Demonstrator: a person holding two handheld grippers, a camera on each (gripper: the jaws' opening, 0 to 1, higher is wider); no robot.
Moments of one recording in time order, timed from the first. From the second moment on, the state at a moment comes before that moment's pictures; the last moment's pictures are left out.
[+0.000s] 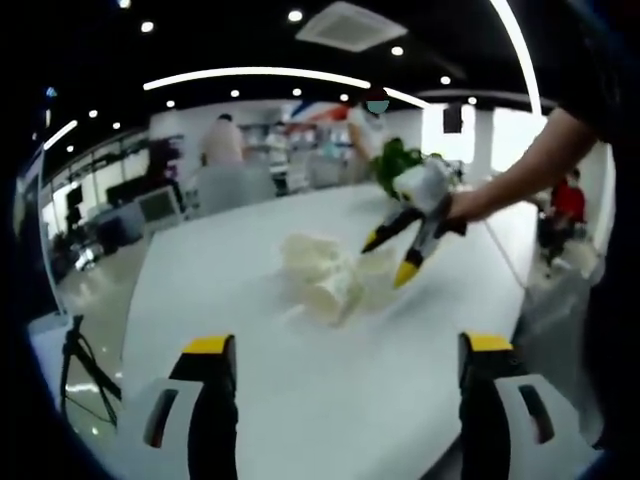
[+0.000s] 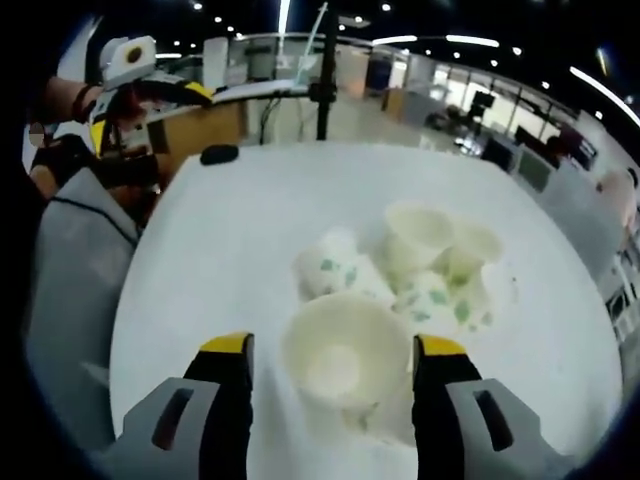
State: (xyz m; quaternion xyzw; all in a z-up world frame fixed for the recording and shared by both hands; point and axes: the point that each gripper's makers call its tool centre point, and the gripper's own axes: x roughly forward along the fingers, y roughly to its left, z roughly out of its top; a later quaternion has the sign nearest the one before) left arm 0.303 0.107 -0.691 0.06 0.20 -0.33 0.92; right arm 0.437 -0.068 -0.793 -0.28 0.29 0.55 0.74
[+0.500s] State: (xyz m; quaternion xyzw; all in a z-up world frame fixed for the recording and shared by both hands) left arm 0.304 0.108 -0.695 0.06 0.20 -0.33 0.92; right arm 0.434 -0.067 -0.800 -0.29 0.29 0.55 0.73
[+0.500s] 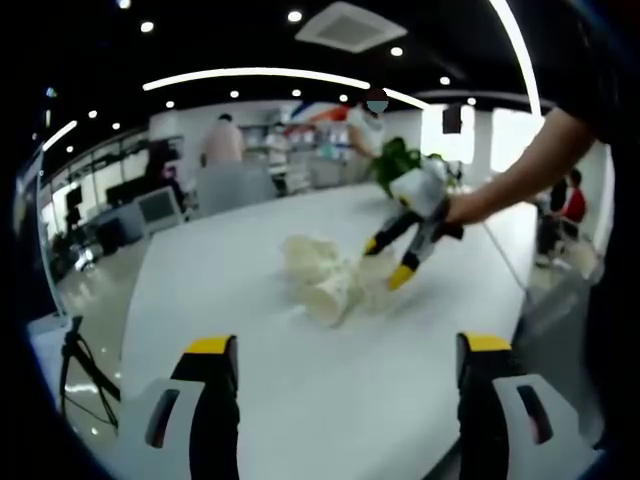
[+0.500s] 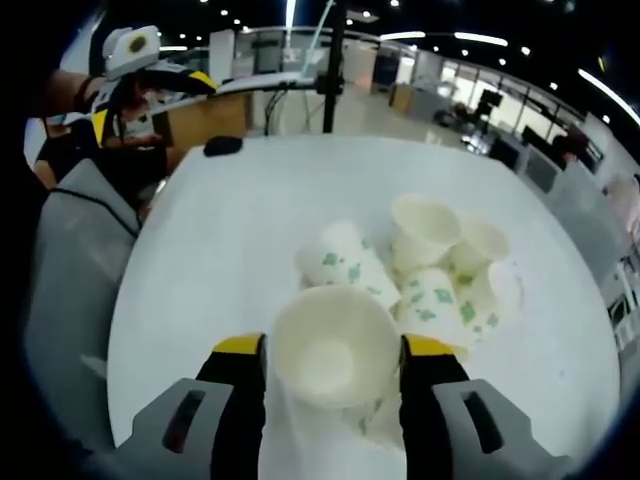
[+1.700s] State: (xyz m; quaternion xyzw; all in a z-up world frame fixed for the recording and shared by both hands) left arm 0.300 0.111 -0.695 0.06 0.19 -0.33 0.92; right arm 0.391 -0.055 -0.784 -0.27 0.28 0.57 0.72
